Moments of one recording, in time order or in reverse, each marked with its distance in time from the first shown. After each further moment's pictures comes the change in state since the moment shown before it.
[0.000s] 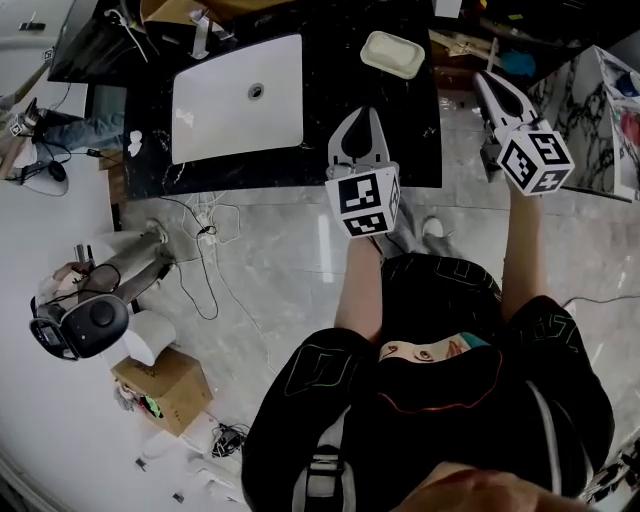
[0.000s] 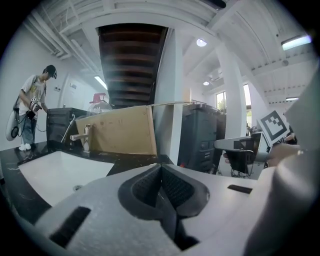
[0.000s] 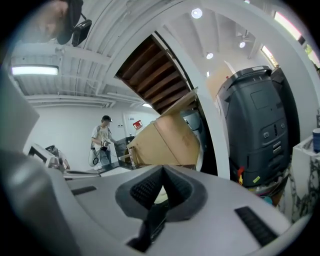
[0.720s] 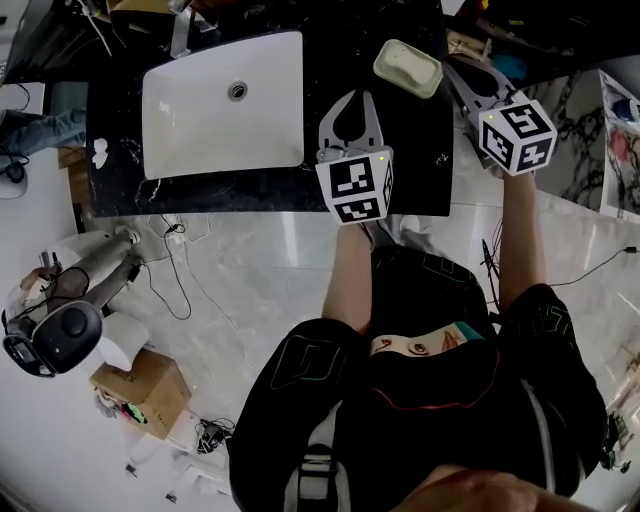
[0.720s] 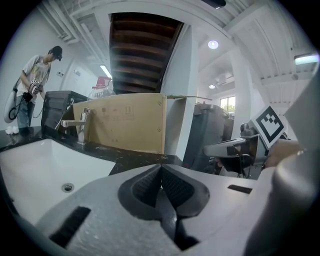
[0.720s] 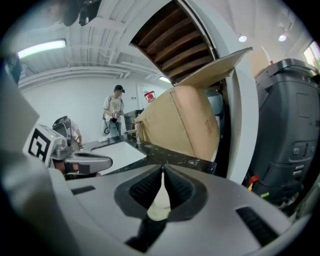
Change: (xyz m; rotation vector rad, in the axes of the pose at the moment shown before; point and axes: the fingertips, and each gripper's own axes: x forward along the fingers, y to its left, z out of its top) left arm 0.078 0.066 -0.006 -0.110 0.021 -0.029; right arm 0.129 0.030 -0.026 -0.220 0.291 0.118
